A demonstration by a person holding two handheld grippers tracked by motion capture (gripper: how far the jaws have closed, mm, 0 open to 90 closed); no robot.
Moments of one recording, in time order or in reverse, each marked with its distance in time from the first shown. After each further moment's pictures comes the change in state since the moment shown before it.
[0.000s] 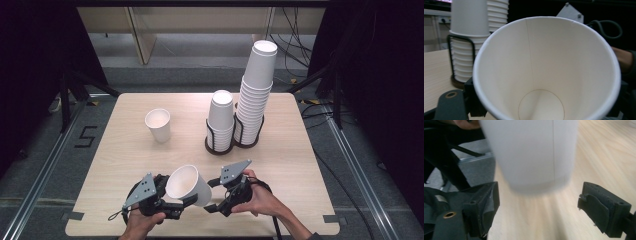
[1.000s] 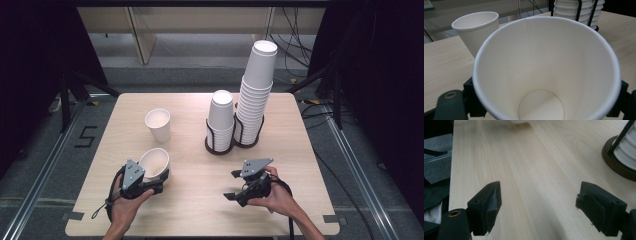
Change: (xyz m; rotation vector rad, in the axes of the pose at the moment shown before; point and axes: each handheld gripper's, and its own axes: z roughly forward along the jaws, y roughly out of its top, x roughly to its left) left arm 0.057 -0.003 -0.022 0.238 0.548 0.080; right arm -0.016 -0.032 -0.041 0.037 -0.256 0.069
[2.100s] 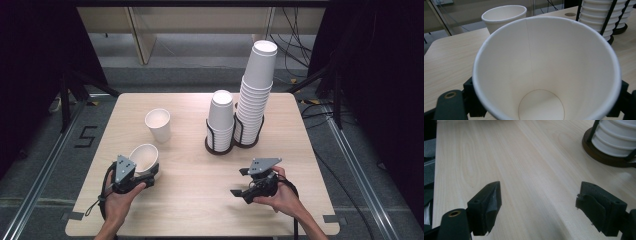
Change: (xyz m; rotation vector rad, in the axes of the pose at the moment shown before) left arm 0.027 -0.003 0.001 0.024 0.101 -0.032; right arm -0.010 -0.015 -0.010 -0.009 -0.067 0.072
